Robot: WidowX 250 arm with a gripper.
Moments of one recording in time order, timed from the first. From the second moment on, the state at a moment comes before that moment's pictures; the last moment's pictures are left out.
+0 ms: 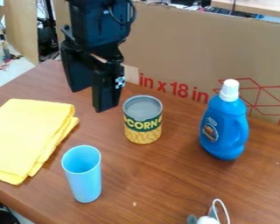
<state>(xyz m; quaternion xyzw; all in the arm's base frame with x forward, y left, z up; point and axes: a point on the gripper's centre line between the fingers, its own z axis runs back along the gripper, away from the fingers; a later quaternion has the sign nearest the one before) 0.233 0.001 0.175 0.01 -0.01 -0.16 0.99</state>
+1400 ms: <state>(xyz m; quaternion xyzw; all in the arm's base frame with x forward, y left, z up) 0.212 -0.135 0.101 -0.06 -0.04 -0.28 0.96</state>
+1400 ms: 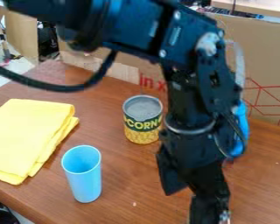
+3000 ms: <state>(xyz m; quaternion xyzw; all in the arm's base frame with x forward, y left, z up) 0.204 -0.152 0.051 -0.07 0.03 -0.32 0.95</state>
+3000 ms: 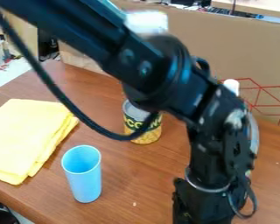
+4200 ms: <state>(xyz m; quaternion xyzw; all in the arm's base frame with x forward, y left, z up) 0.327 0.083 0.233 -0.05 -0.14 -0.09 0.99</state>
